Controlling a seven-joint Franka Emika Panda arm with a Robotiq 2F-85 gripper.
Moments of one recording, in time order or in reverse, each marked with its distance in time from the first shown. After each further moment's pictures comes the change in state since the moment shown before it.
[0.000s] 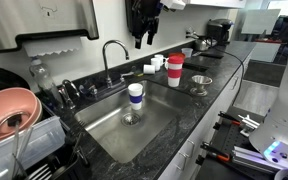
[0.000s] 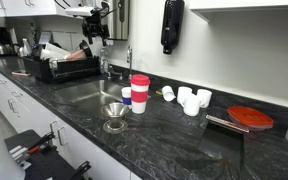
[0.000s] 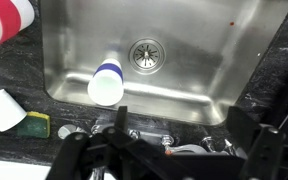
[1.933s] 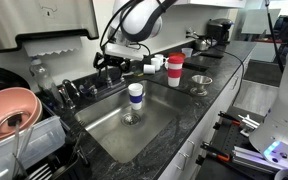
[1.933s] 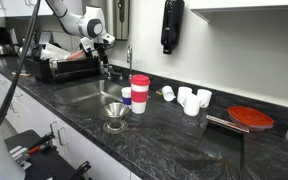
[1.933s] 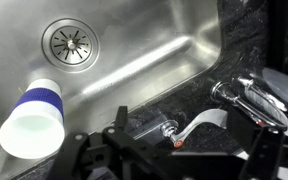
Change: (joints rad) arm 0.056 0.485 0.036 0.149 0.019 0.515 0.696
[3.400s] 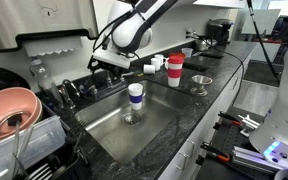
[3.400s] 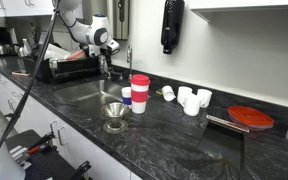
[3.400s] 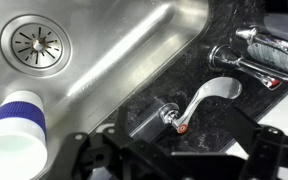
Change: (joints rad) arm 0.060 0.161 -0.081 0.137 0.015 0.097 0.188
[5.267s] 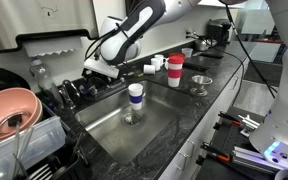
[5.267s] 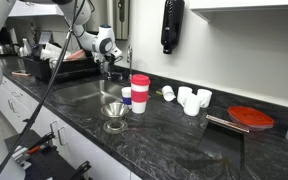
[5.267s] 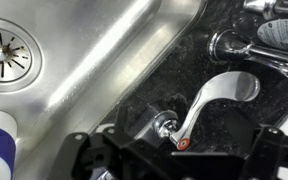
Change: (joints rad) arm 0.047 0.210 -0.048 0.212 0.050 0.001 0.049
